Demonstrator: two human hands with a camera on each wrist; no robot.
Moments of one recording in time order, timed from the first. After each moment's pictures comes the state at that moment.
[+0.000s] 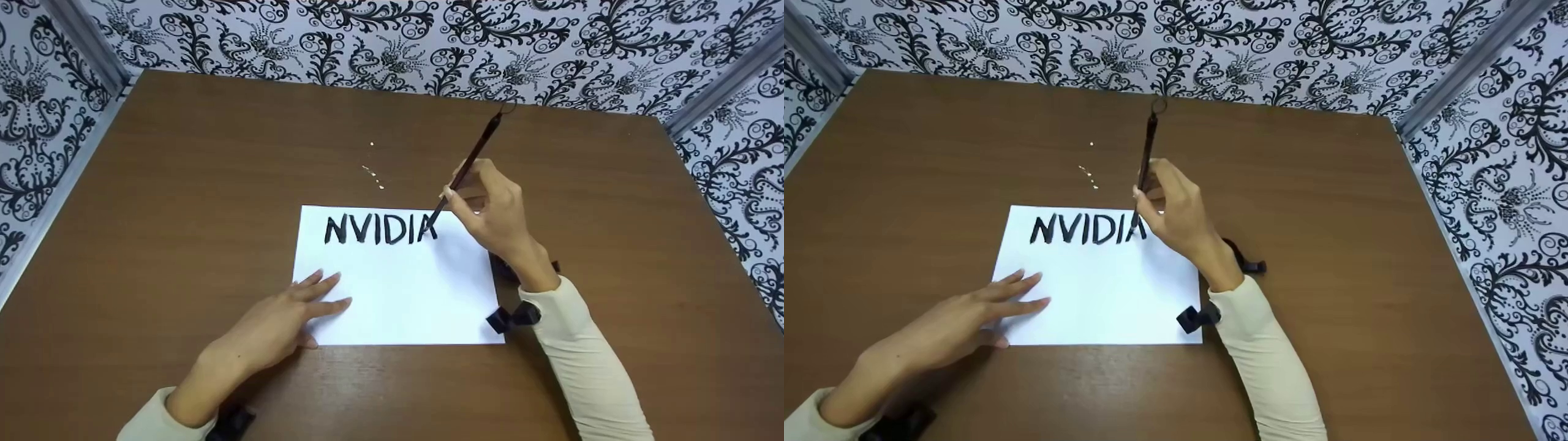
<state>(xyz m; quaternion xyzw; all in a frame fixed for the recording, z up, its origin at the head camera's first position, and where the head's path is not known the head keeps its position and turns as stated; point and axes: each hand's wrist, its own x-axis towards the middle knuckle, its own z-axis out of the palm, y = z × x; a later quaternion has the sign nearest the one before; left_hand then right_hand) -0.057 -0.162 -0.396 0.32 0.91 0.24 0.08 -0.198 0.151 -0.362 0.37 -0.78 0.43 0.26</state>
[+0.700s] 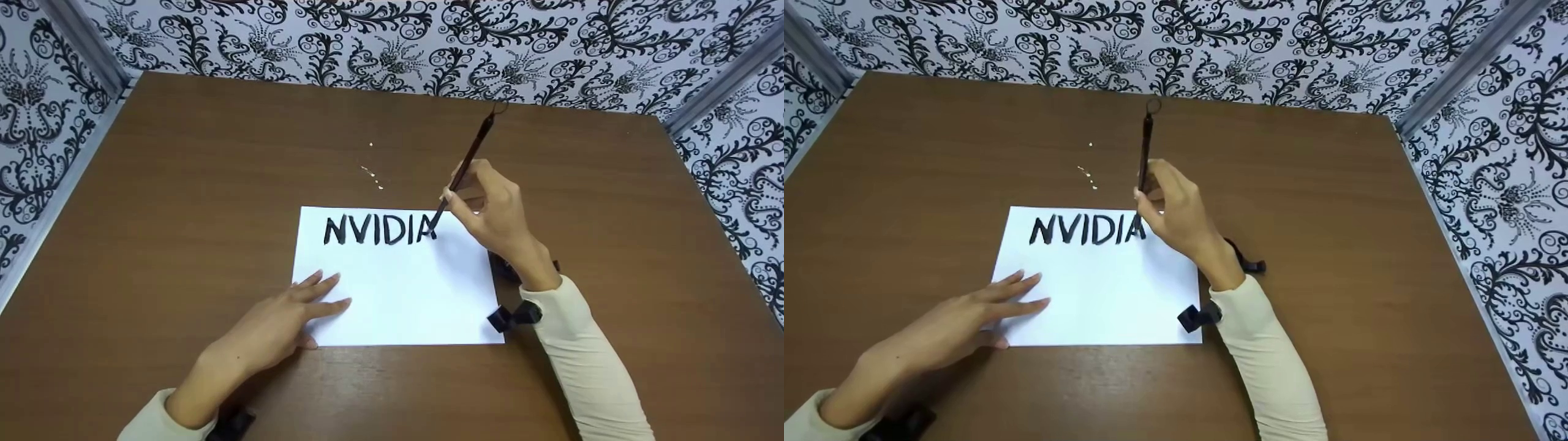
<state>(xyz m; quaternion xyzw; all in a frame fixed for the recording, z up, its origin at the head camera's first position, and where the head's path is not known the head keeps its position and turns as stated) -0.057 -0.162 -0.397 0.32 0.91 0.25 0.07 -0.200 0.154 -0.362 0.37 -0.80 0.42 0.24</state>
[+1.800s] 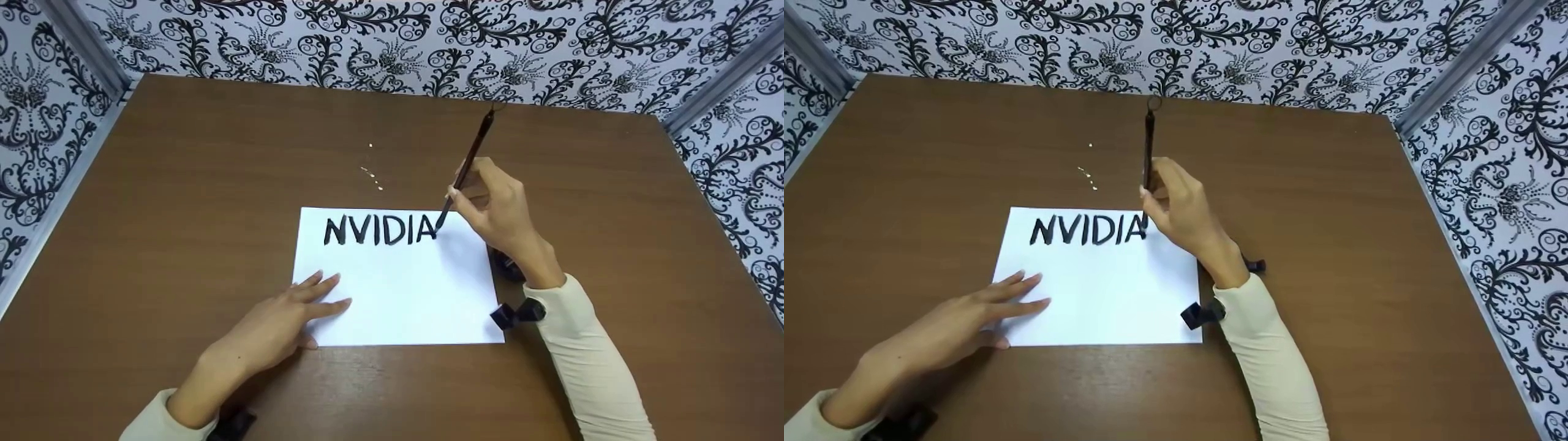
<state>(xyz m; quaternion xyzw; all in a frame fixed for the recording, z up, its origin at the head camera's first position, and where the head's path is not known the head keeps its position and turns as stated) -0.057 -0.161 -0.396 0.31 0.92 0.24 0.08 -0.202 0.160 -0.359 0.36 -0.81 0.40 0.24</state>
